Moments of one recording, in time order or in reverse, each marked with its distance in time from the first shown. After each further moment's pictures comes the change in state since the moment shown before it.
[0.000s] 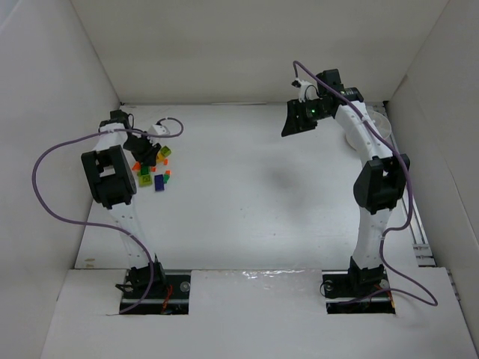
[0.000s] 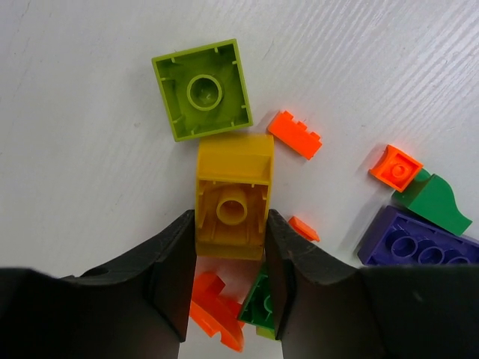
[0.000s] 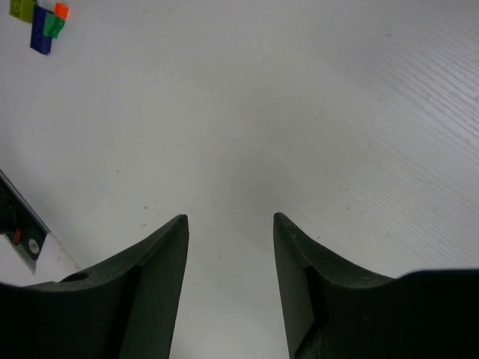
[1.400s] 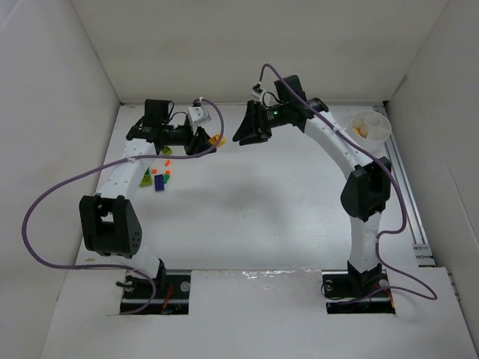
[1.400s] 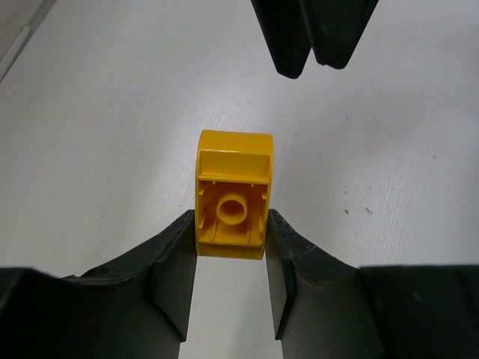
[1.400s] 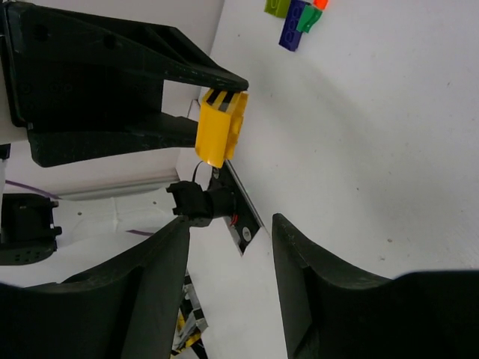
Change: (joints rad) left arm -0.397 -0.646 -0.404 0.351 0.454 -0.549; right arm 0.252 -0.022 -0.060 0.293 -0.307 0.653
